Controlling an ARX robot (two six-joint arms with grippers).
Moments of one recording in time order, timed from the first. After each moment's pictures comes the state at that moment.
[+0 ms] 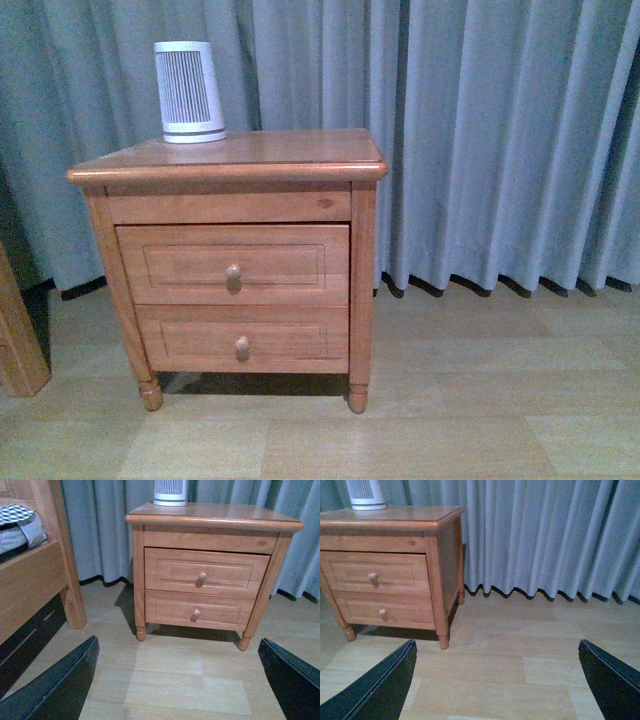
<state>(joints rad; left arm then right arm) 0.00 0.00 0.01 0.00 0.00 -0.01 0.00 0.00 0.01 0.00 0.00 0.00</state>
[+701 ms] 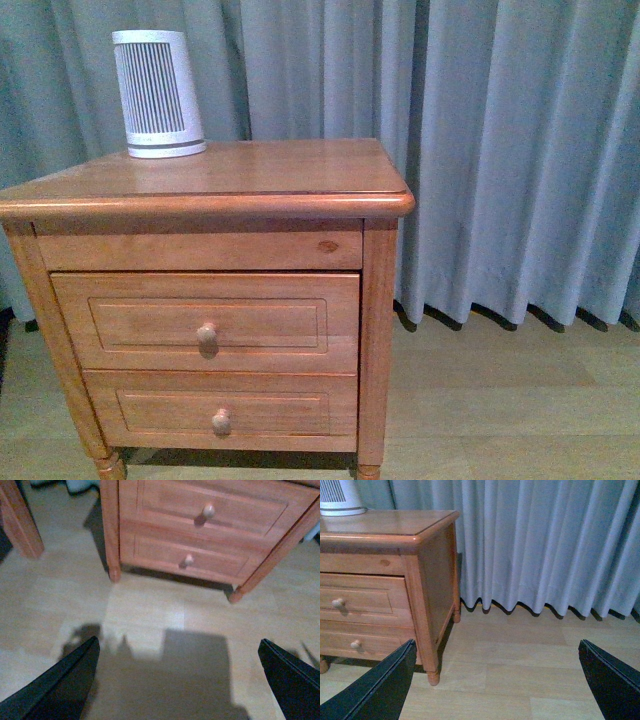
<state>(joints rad) 0.03 0.30 0.19 -0.32 0.11 -0.13 0.00 0.00 0.01 0.00 0.00 0.00</state>
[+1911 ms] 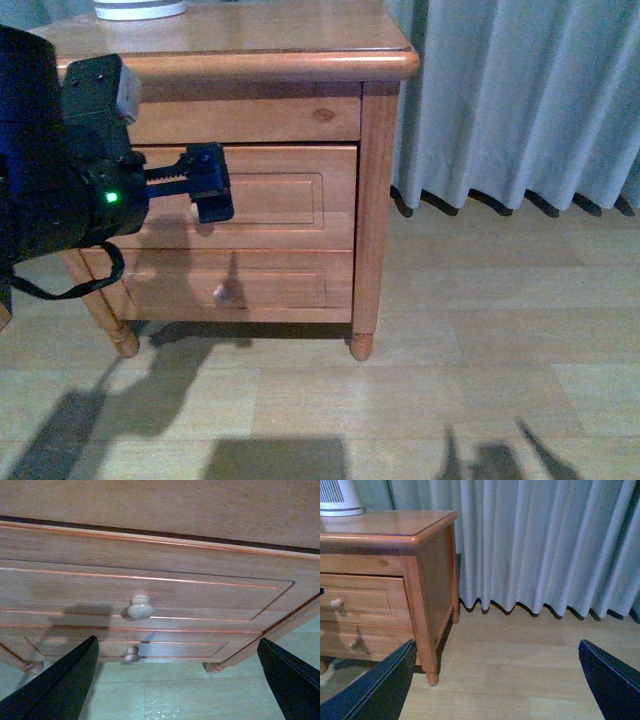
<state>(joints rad) -0.21 2.00 0.94 0.70 0.02 -0.16 0.00 0.00 0.01 0.00 0.00 0.00</state>
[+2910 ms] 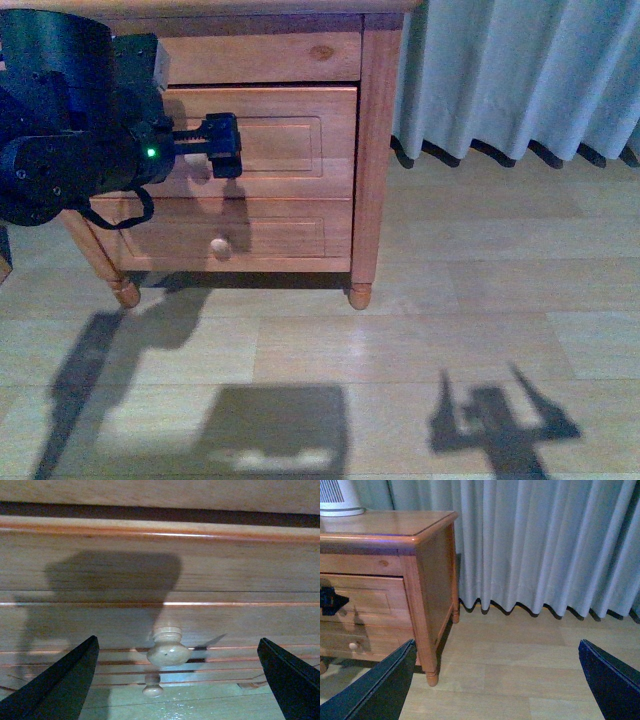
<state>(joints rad) -0.17 2.30 1.24 0.65 0.03 -0.07 0.00 0.00 0.01 0.00 0.00 0.00</state>
